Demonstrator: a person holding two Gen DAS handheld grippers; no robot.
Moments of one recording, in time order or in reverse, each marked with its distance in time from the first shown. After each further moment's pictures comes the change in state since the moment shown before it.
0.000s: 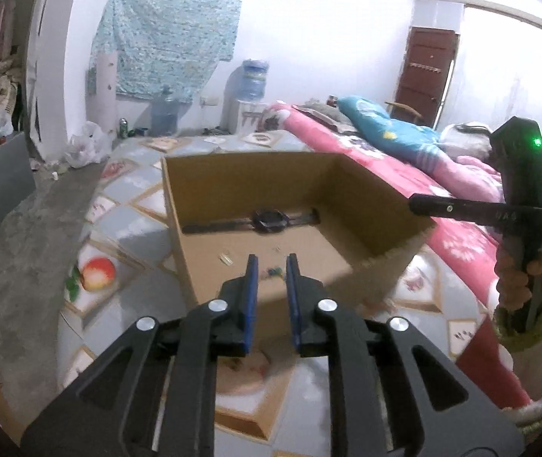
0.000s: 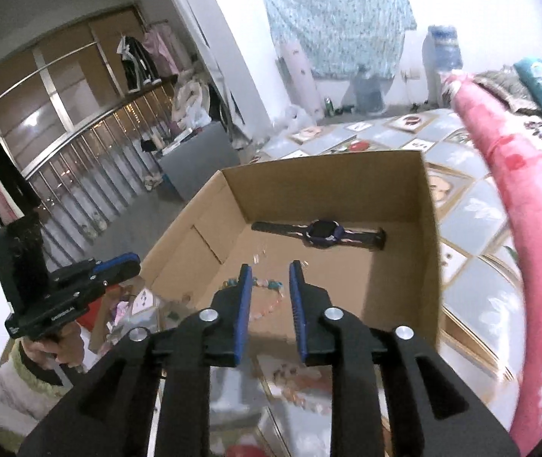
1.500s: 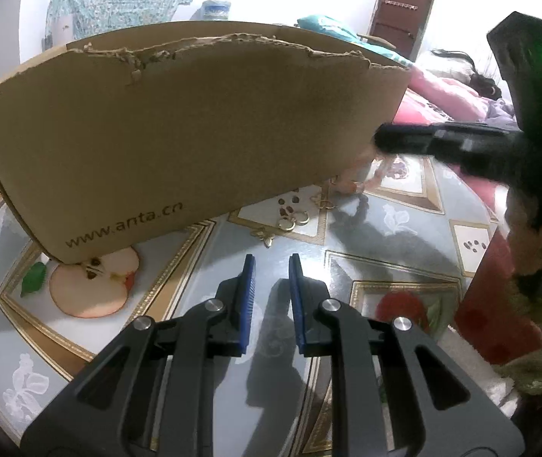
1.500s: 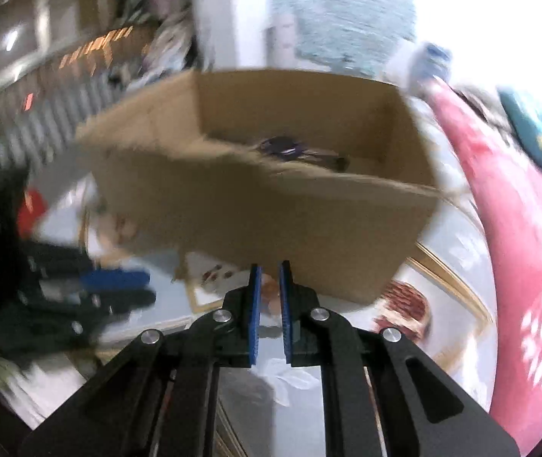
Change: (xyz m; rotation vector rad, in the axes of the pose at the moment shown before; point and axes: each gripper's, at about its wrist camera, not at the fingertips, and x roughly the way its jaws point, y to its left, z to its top) left arm 0.081 -0.059 -0.094 0.085 0.224 -0.071; right arm 0.006 -0.028 -0.071 -0.091 0.081 -0.206
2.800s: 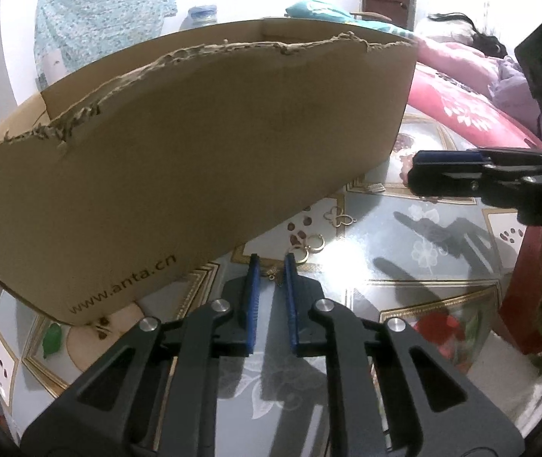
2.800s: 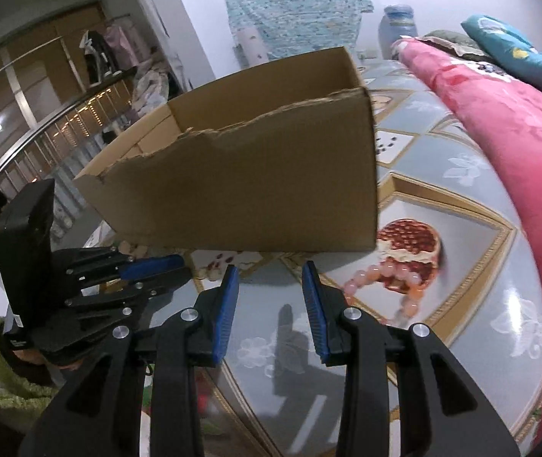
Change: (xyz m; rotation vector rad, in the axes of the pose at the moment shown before) left arm 0.024 -0.018 0.023 0.155 0.032 0.118; right arm 0.011 -0.014 -0.032 0.154 -0.026 0.095
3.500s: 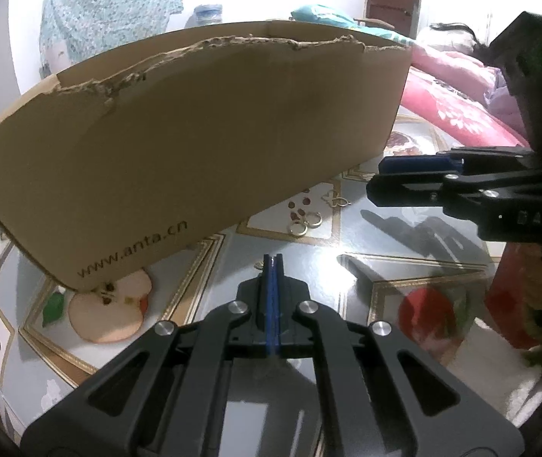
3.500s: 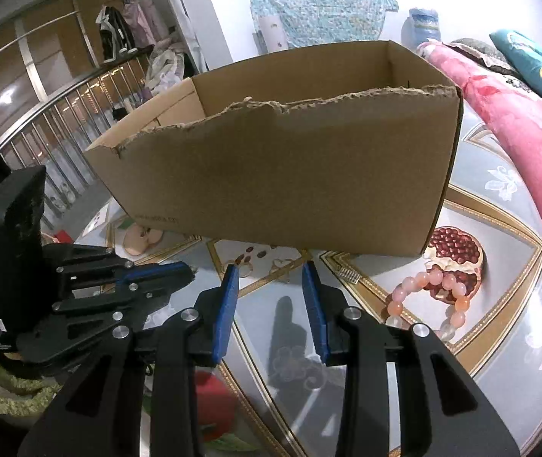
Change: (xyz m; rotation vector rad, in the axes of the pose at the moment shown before) left arm -0.016 0.006 -0.018 -0.049 -0.017 -0.023; right arm 0.014 0.026 0.001 -0.089 0.045 0.001
